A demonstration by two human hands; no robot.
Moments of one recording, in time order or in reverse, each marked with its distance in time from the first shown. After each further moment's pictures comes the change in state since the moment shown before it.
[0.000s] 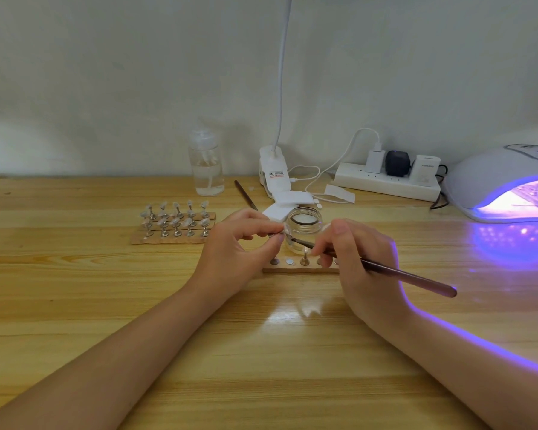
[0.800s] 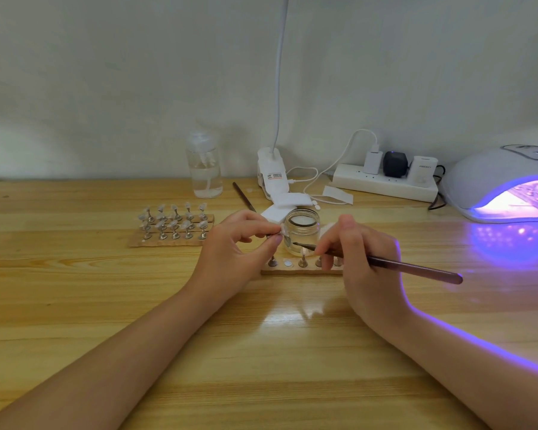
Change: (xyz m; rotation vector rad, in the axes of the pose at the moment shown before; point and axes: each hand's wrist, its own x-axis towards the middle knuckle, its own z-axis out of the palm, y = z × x) left_hand 0.001 -0.003 0.000 0.009 -0.002 0.027; right_hand 0.000 0.001 0.001 0.154 0.049 0.122
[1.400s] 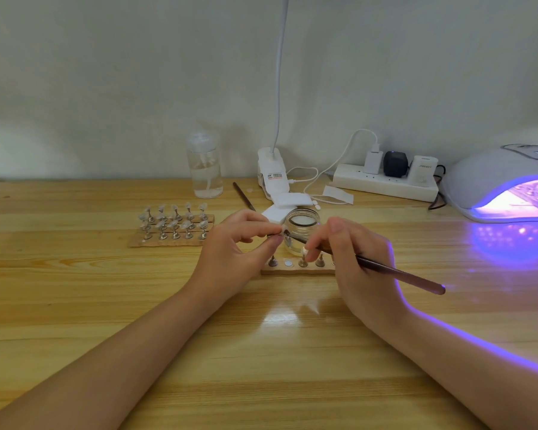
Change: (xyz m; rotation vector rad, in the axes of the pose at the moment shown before) left_hand 0.000 0.002 0.000 -0.009 -0.014 -0.011; right_hand 0.001 -0.002 0.001 -0.097 -0.069 -0.037
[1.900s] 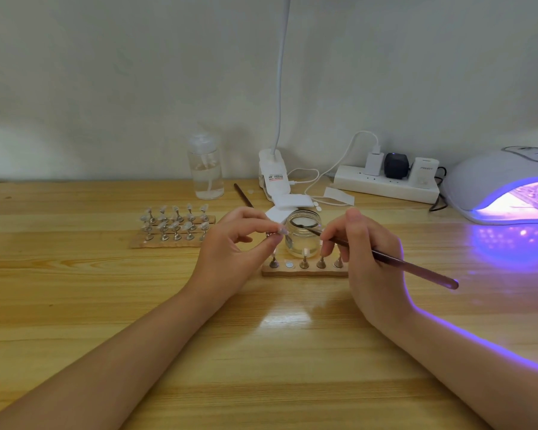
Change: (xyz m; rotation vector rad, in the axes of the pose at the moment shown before) left_hand 0.001 -0.002 -0.002 -0.027 0.028 0.003; right_hand 0.002 0.001 -0.002 0.186 0.082 0.140
